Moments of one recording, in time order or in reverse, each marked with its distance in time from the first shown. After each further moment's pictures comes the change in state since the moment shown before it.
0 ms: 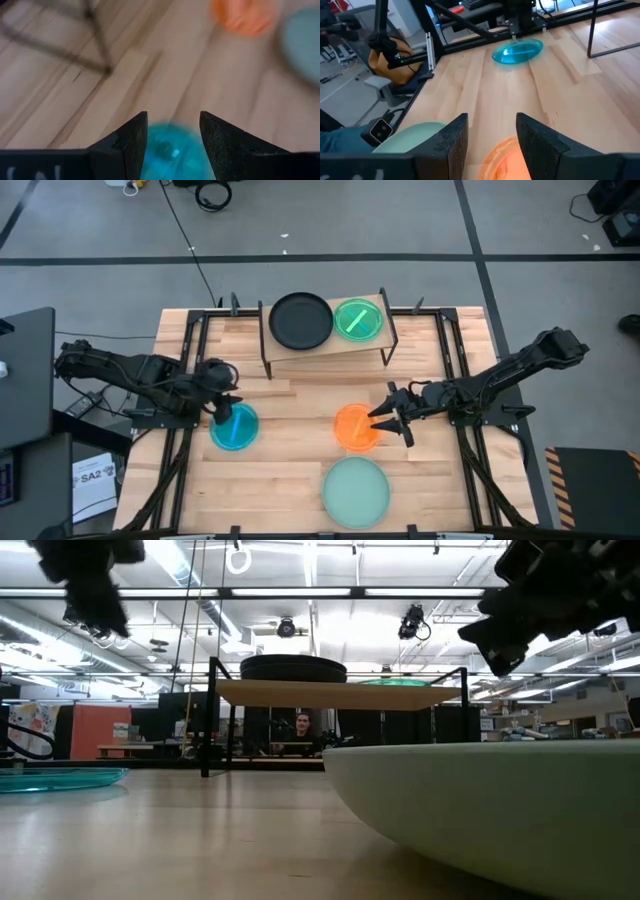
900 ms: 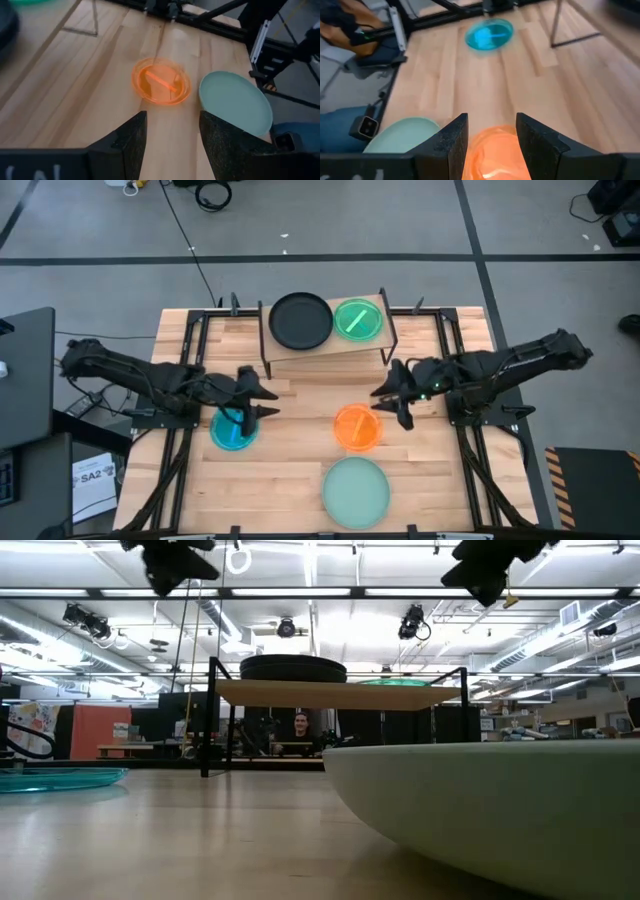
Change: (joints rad) left arm -0.001 0.198 0.000 0.621 0.084 0.255; right arm -0.081 -0.036 0.562 -0.903 -0.004 -0.006
